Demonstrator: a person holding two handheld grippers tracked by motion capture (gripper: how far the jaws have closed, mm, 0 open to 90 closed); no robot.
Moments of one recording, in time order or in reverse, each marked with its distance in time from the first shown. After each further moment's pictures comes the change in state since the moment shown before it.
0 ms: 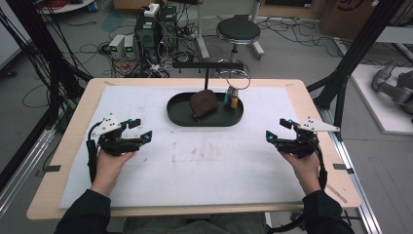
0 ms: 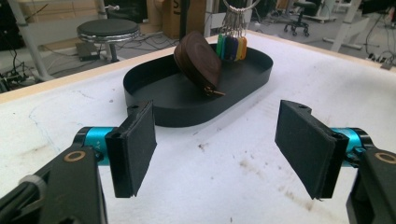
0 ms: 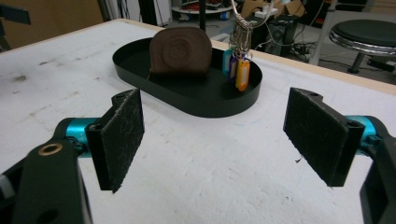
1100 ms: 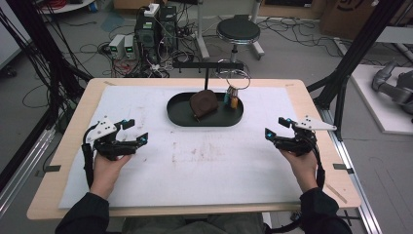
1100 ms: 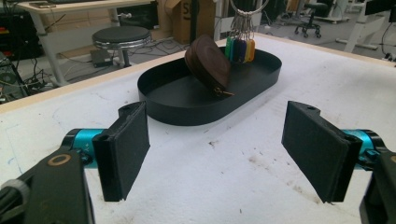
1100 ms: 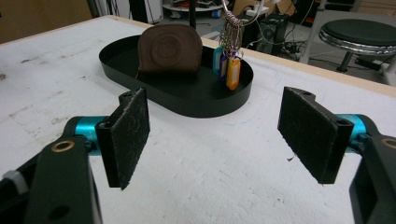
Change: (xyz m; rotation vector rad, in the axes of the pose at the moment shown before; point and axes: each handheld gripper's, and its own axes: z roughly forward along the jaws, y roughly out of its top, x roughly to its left) left arm -0.002 0.000 -0.011 -0.016 0.050 0.017; right arm -0.001 0.000 0.008 0.005 -0.032 -0.009
